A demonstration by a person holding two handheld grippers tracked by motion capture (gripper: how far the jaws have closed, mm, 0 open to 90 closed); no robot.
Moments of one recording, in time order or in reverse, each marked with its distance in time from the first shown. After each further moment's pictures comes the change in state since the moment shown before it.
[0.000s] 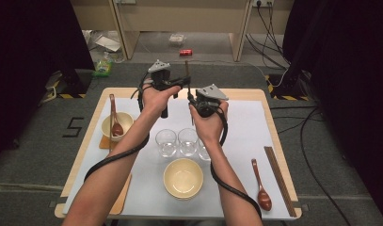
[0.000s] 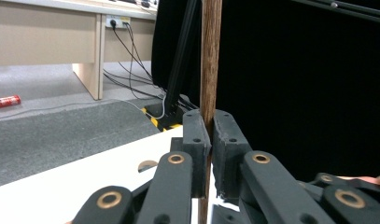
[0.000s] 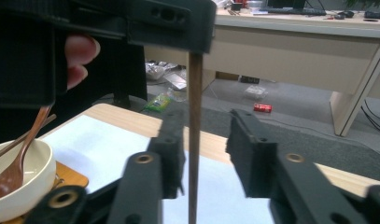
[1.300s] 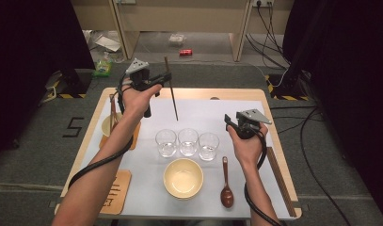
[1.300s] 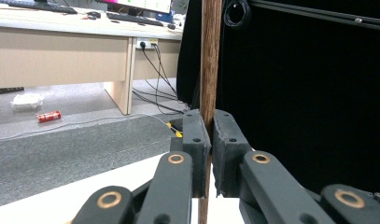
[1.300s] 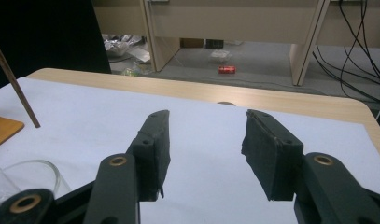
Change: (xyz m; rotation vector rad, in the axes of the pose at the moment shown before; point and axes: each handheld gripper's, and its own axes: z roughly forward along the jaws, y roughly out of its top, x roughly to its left) left arm 0.023 0.006 -0.050 -0.071 0.093 0.029; right arm -0.085 -0.067 -0.074 0.104 -0.132 0.095
